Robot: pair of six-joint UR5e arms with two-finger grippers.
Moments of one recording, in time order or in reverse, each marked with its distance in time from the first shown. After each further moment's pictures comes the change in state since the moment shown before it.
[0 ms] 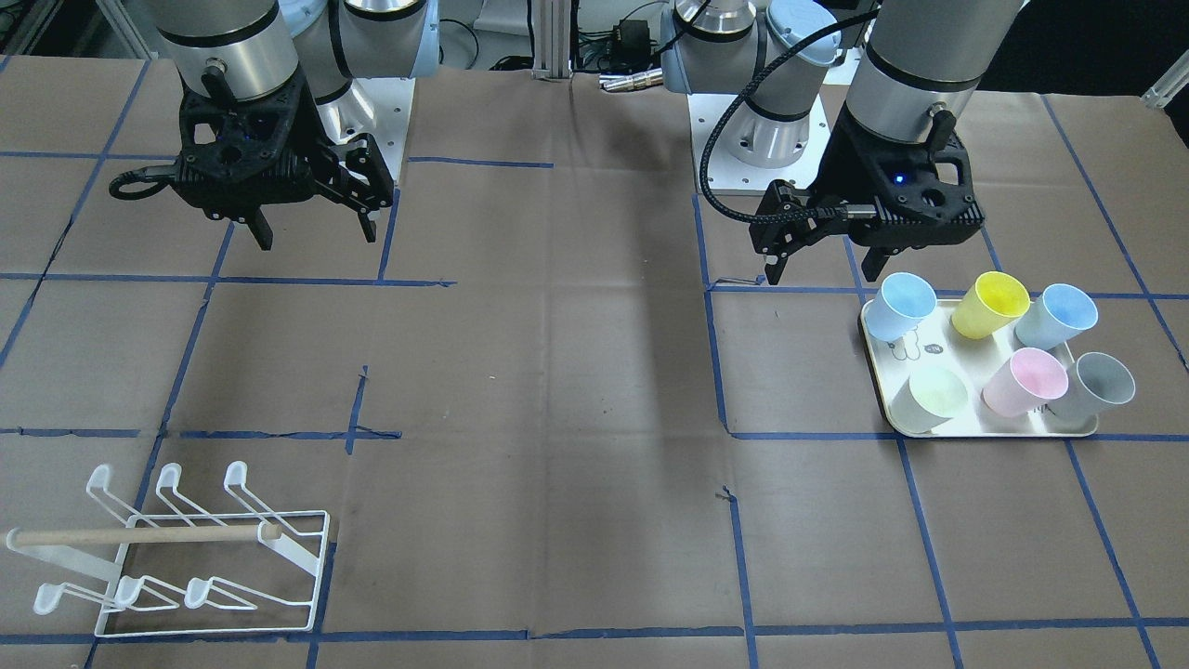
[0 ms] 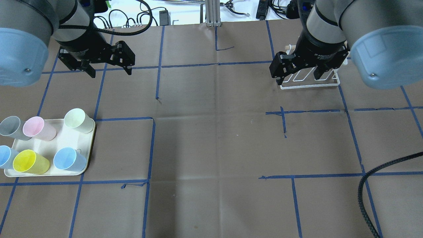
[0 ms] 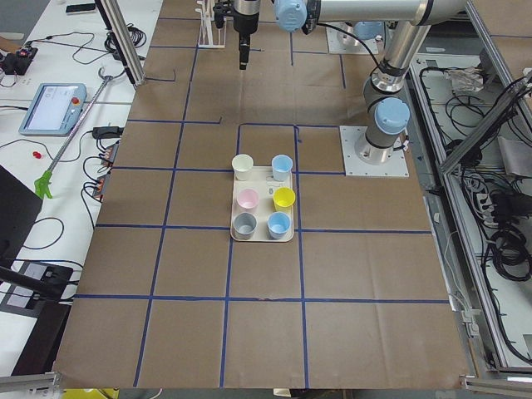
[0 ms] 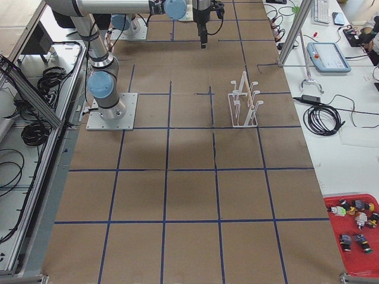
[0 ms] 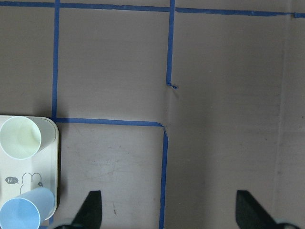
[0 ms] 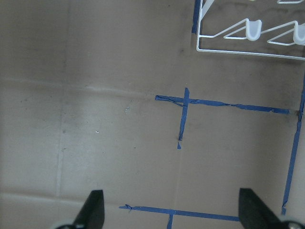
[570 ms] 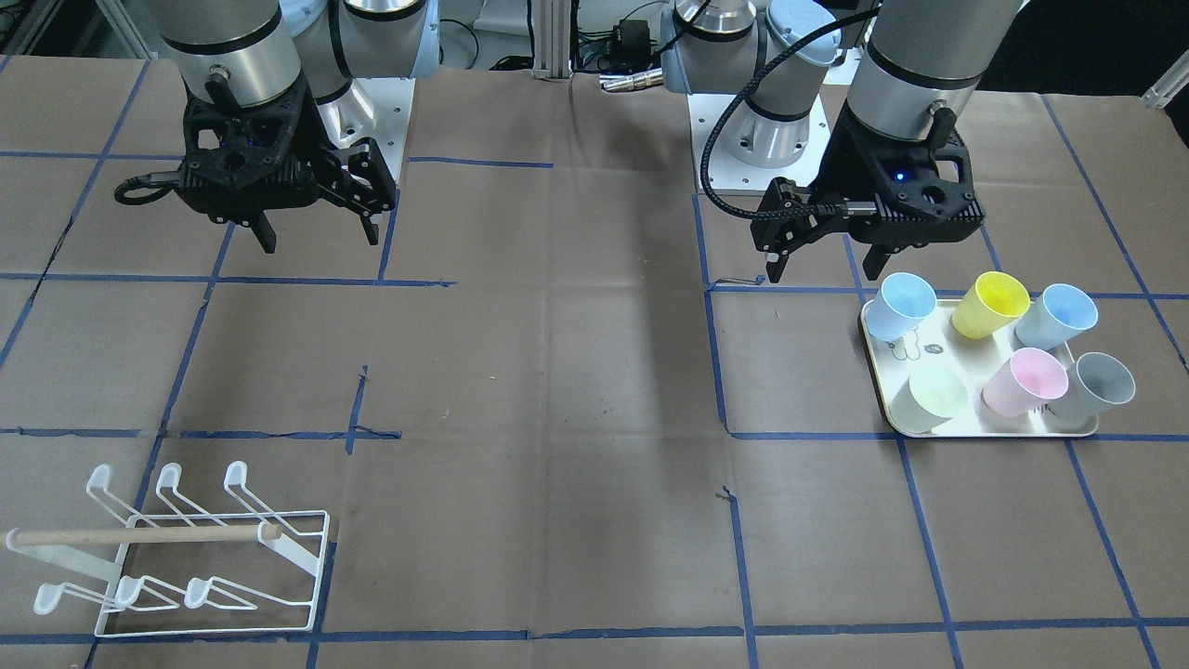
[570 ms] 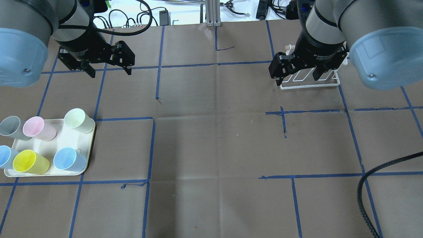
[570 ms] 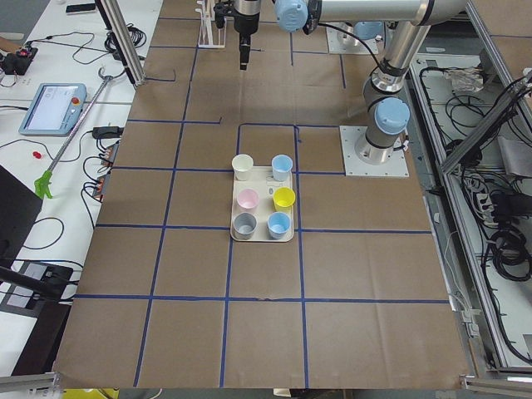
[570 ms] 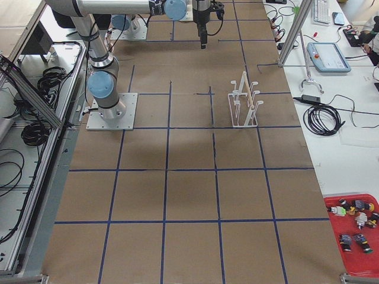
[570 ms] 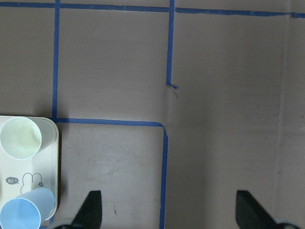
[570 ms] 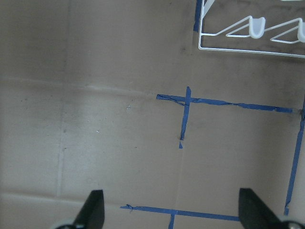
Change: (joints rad) left arm 0.004 0.007 -0.010 0.005 0.000 0.016; right arm 0.000 0.002 0.009 -0.005 0.003 0.001
